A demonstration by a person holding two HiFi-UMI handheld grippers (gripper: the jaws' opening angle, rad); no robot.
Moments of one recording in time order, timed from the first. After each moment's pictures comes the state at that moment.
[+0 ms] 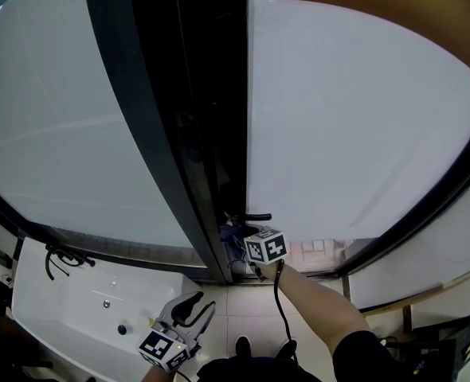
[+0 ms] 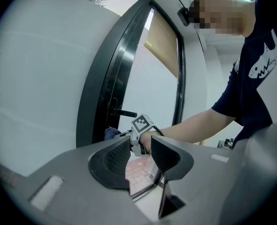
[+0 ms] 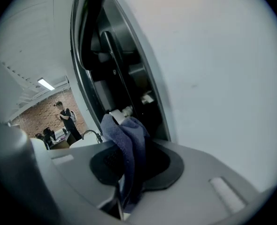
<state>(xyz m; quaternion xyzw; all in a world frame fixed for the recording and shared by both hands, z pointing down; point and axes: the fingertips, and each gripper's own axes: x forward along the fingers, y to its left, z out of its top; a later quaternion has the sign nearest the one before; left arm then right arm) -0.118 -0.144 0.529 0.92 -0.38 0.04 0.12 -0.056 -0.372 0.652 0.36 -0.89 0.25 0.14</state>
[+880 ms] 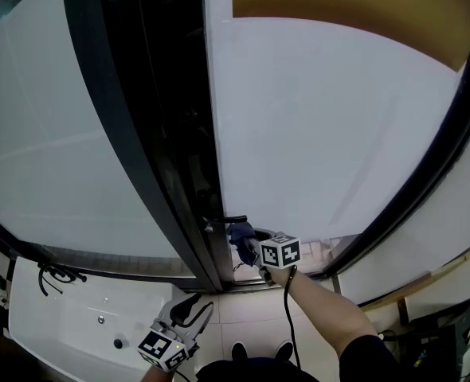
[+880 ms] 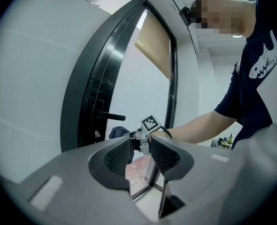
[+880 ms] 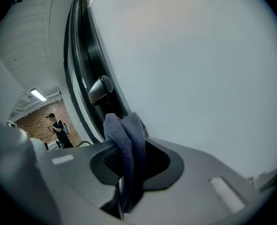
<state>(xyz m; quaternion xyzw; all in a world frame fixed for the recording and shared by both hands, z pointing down) -0.083 -0.135 0.514 0.94 -0.34 0.03 0.10 0.040 -0.346 0.622 0.42 -0.86 0.26 0.08</state>
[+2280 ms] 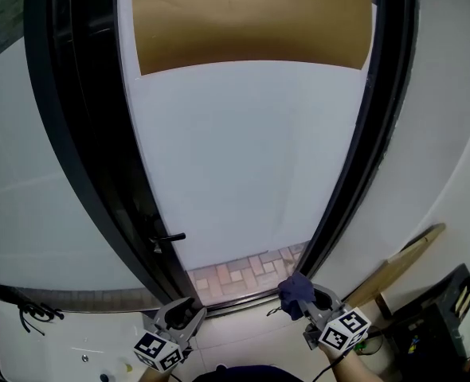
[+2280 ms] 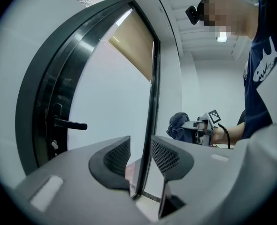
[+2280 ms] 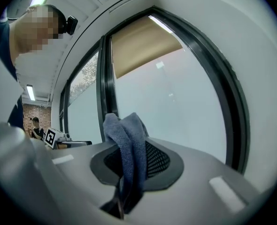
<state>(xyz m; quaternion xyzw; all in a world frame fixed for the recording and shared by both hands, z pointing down) 0.026 -0.105 0.483 0.97 -0.24 0.01 0.07 0.267 -0.047 0.471 0.58 -0.81 0.10 -0.06</state>
